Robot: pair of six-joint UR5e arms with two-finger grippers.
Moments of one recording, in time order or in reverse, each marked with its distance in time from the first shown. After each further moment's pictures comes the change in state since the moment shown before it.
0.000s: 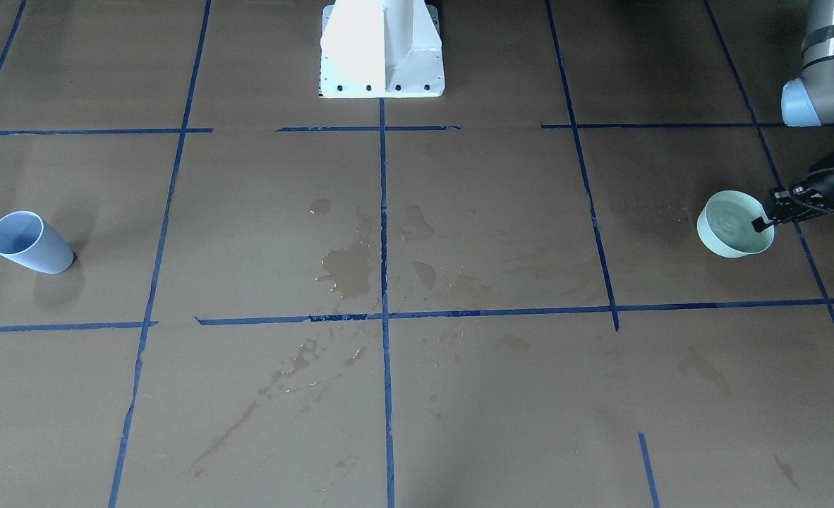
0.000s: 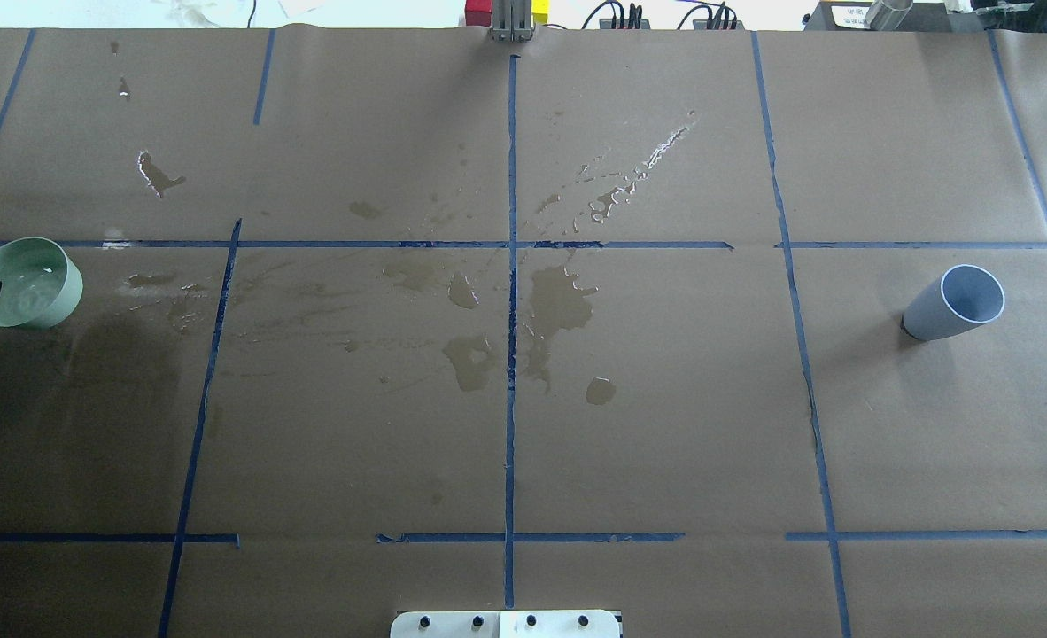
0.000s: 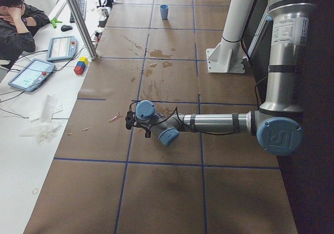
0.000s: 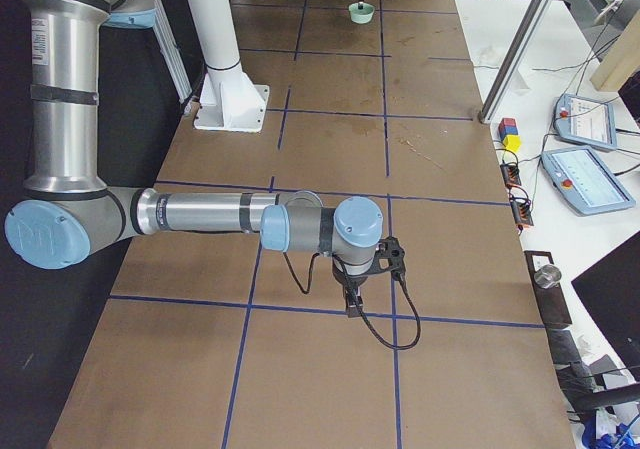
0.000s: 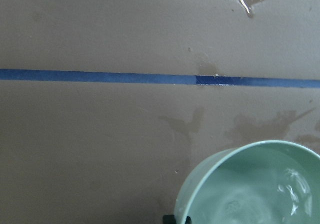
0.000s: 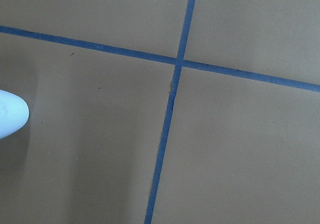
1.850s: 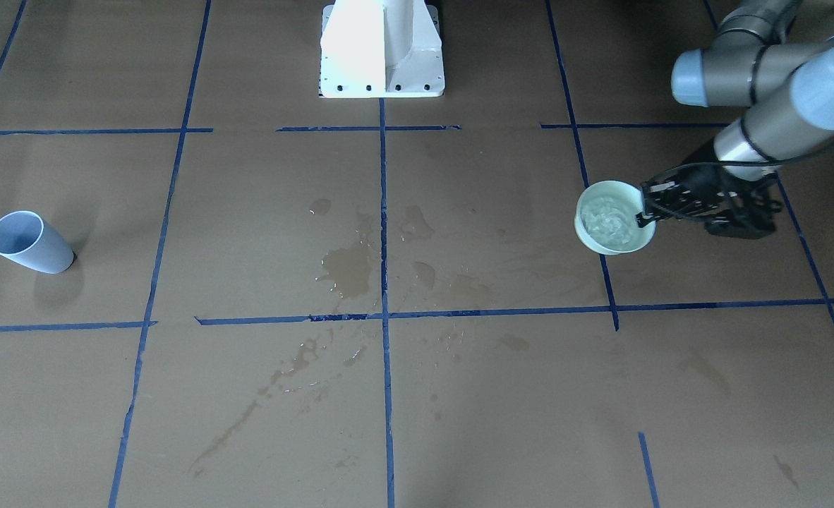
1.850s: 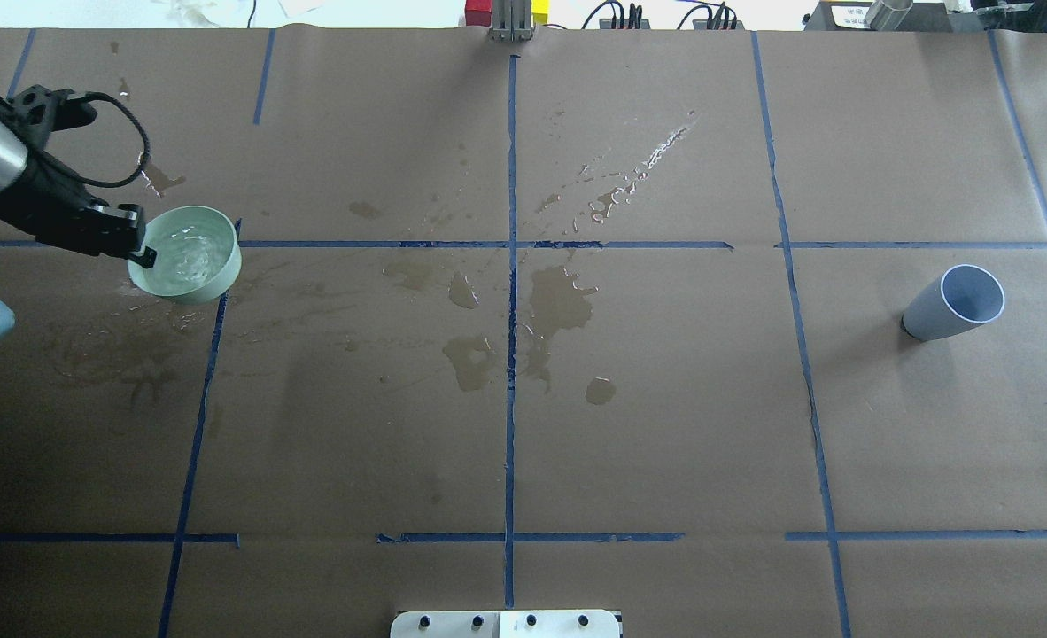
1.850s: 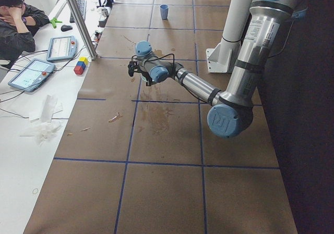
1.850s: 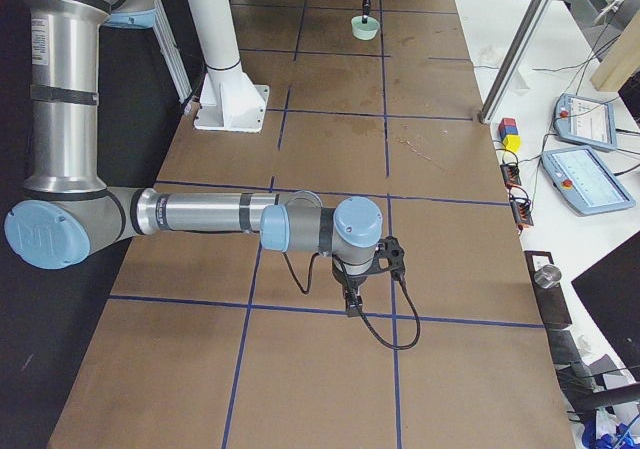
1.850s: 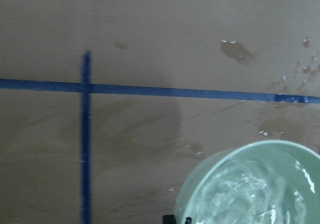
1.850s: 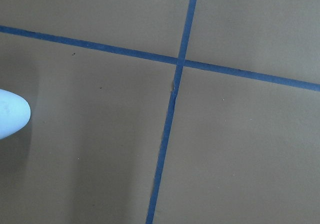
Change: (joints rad) left arm 0.125 -0.169 -0.305 0.468 0.008 -0.027; right arm 0.000 -0.001 0.001 0.000 0.004 0.000
